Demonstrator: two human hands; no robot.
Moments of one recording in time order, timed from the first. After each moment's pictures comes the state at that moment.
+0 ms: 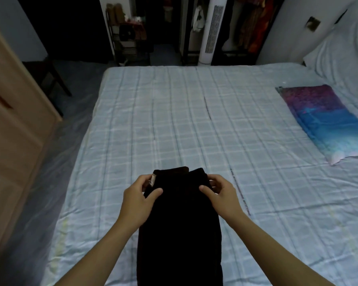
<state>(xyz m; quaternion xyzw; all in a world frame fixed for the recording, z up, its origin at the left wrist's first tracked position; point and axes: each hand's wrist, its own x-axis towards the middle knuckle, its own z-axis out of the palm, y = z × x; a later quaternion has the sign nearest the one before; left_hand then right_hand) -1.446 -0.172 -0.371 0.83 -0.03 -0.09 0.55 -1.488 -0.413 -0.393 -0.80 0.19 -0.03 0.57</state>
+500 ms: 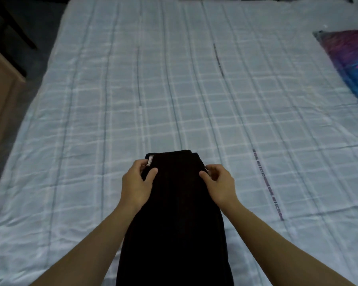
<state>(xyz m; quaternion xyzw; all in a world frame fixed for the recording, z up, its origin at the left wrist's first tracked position) -1.319 -0.229 -0.617 0.85 0.07 -0.15 0.50 -1.375 -0.449 -0.620 -0.81 0.32 0.04 0.50</state>
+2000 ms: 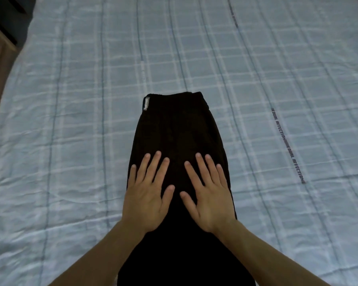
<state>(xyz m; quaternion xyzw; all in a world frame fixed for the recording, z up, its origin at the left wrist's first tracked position) -1.434 -0.192 -0.698 0.96 -0.23 -0.10 0.15 -1.488 -0.381 -0.687 -0.99 -0.02 0.05 0.14</state>
